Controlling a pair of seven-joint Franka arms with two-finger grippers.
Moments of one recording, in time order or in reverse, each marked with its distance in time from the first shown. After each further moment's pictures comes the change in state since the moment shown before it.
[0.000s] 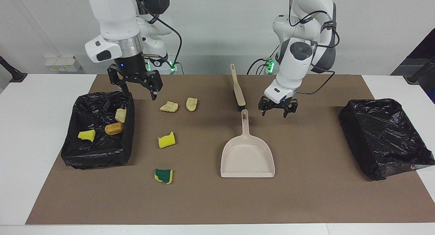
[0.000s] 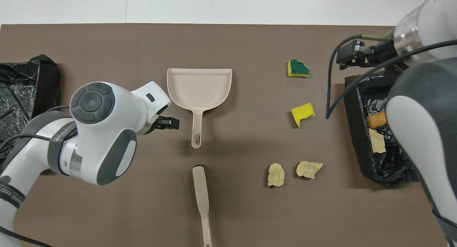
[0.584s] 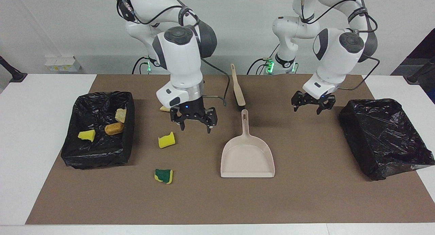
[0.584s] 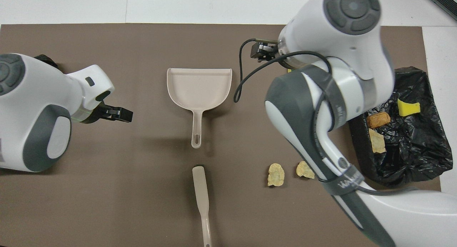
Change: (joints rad) left arm 0.187 -0.041 0.002 0.076 0.000 -0.172 0.248; right arm 0.175 0.217 0.000 0.008 -0.001 0.296 0.181
